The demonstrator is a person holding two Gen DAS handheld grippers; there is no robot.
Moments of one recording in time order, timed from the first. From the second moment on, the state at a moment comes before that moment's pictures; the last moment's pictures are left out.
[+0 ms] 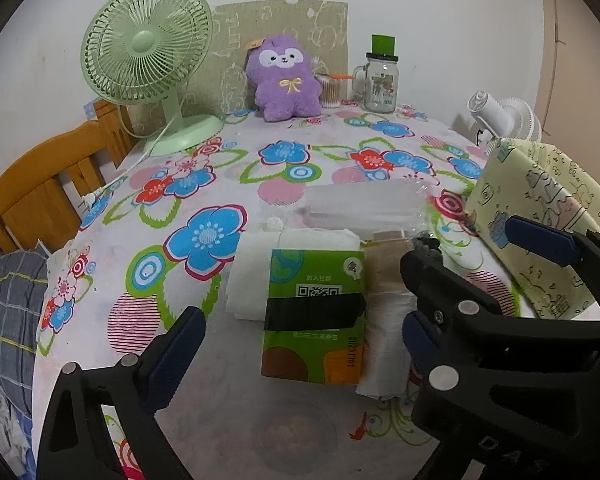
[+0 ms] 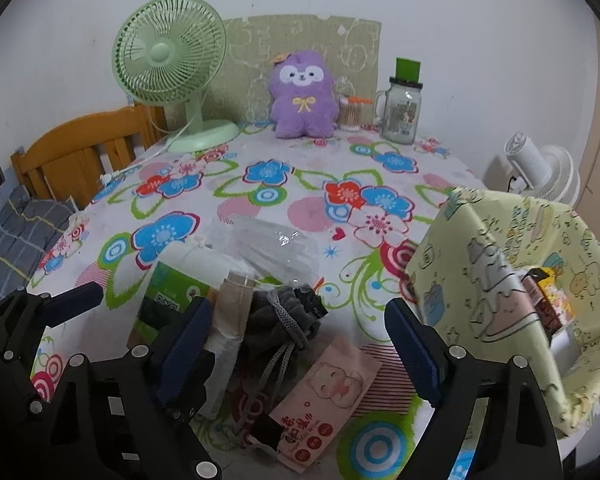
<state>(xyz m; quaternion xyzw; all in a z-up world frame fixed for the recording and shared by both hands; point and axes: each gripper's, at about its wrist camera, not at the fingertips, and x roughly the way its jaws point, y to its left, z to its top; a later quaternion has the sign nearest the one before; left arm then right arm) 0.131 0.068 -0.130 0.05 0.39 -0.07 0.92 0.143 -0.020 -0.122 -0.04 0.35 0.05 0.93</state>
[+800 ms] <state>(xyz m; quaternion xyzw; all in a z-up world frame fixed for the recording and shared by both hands) 0.141 0.074 -0.154 0.03 0.43 -0.07 0.90 0.158 -0.003 -0.145 -0.05 0.39 0.07 0.92</state>
